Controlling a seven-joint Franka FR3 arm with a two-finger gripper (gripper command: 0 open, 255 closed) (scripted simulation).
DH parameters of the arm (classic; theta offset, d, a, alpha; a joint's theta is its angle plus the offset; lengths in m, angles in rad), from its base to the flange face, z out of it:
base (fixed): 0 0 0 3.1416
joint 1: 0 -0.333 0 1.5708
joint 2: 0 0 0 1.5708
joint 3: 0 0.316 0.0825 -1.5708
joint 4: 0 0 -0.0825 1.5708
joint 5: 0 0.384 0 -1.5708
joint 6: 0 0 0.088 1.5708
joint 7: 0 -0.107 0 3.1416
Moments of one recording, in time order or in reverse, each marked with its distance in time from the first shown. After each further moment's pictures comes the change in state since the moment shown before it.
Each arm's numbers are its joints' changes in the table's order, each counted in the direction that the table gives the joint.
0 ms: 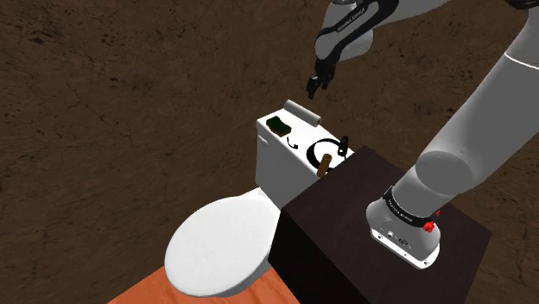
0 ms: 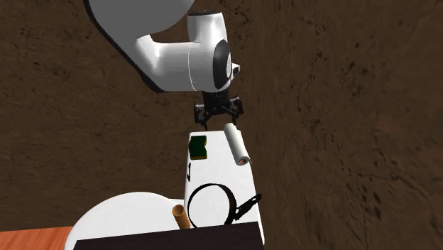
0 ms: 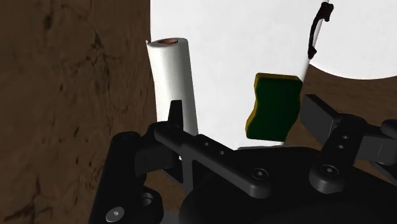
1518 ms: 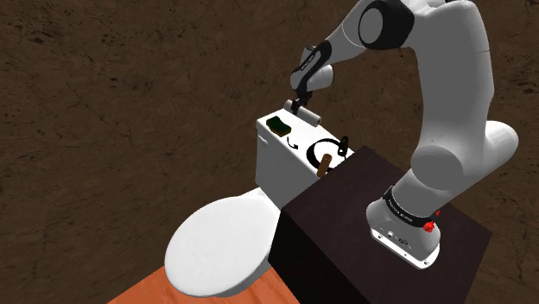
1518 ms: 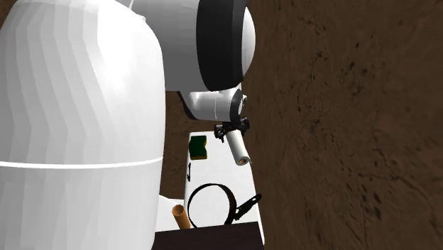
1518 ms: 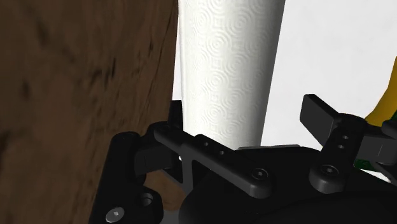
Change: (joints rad) arm 0.131 0.693 0.082 -0.524 0.112 -0.190 0.201
